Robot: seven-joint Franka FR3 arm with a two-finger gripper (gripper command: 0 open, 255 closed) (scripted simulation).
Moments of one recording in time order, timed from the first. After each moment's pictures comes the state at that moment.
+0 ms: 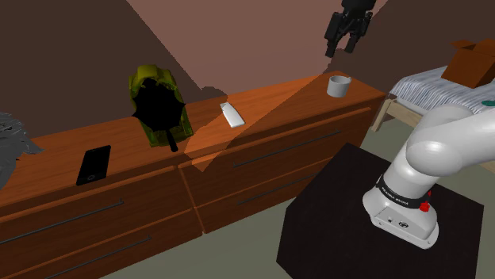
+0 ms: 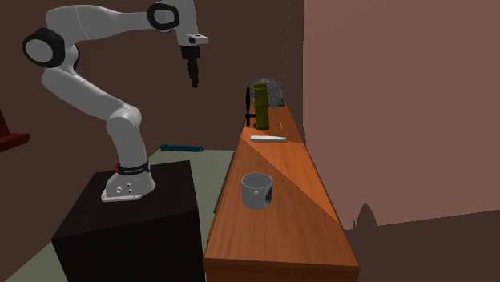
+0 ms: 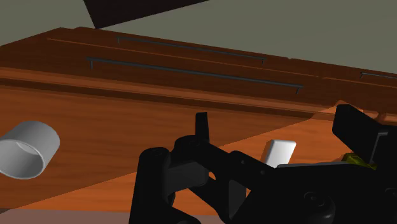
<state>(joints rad) -0.01 -0.83 -0.02 -2.30 0.05 1.55 0.15</state>
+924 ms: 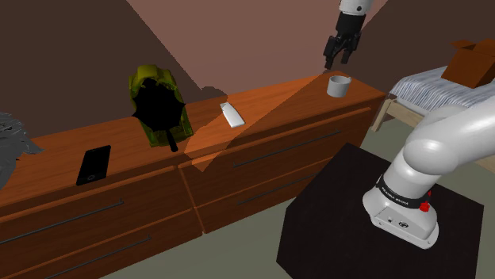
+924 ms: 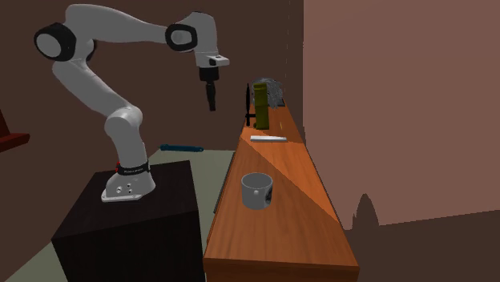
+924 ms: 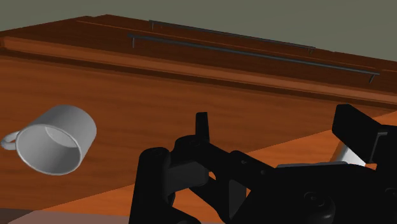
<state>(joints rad) -0.08 -0.64 -0.22 -2.37 -0.09 1.78 -0.07</state>
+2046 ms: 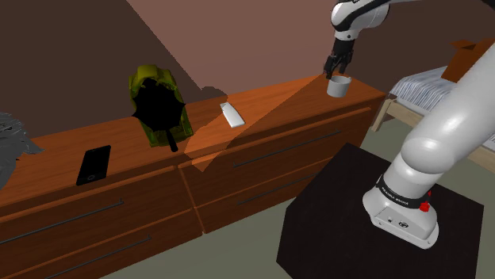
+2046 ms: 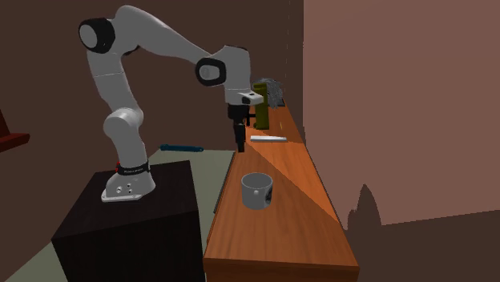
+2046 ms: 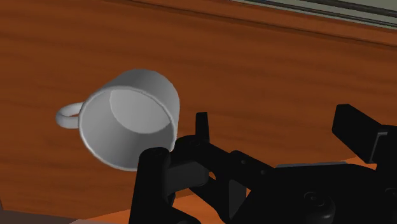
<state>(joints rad) -0.12 -0.13 -0.49 -2.19 -0.08 2.10 -0.40</state>
